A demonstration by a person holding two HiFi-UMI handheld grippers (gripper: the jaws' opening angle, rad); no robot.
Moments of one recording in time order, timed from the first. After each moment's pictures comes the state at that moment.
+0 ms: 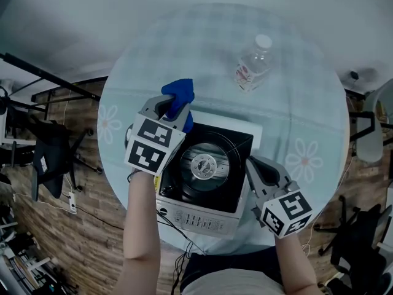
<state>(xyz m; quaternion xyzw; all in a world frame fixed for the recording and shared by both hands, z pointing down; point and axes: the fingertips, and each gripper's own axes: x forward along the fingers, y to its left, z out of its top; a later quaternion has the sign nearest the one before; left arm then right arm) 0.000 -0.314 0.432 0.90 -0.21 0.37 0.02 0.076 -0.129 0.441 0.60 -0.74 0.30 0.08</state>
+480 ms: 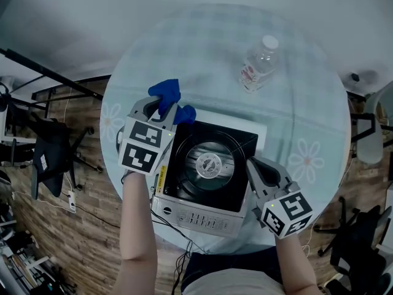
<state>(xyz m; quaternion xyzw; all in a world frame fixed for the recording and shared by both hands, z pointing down) -0.044 -0.334 0.434 0.88 -0.25 0.39 0.00 0.064 -0.131 0.440 0.60 -0.74 0.30 0.09</state>
